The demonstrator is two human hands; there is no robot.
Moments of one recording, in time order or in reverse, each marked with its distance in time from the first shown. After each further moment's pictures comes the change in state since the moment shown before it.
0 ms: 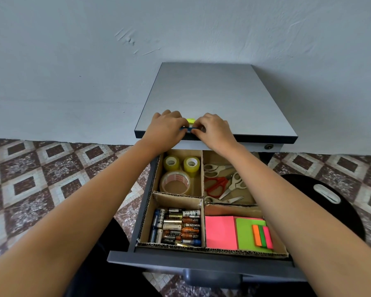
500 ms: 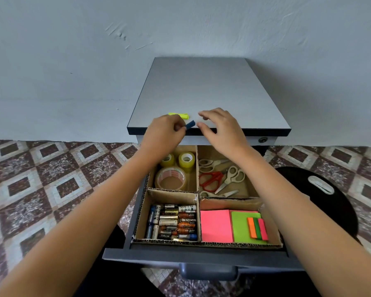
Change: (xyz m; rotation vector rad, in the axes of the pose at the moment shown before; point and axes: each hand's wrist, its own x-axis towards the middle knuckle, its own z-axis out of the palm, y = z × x) left_hand -0.021 0.031 -0.008 -0.386 0.075 -0.259; right_hand -0.040 0.008 -0.024 0.150 0.144 -0.024
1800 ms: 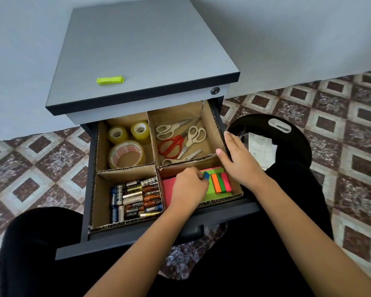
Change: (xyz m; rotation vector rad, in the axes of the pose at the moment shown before) left_hand -0.133 0.085 0.141 -0.173 -0.593 -0.454; right_hand -0.177 0.093 -0.006 -0.025 -0.253 0.587
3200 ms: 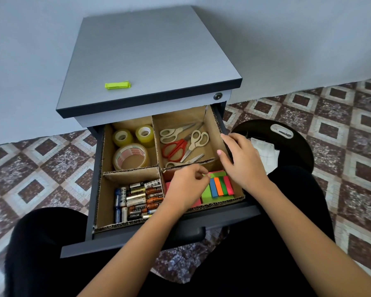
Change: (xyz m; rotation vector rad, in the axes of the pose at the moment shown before) left_hand -0.006 -0.005 -0.023 -0.080 -0.004 0.248; right_hand -0.001 -0.004 0.000 -0.136 0.286 -0.166
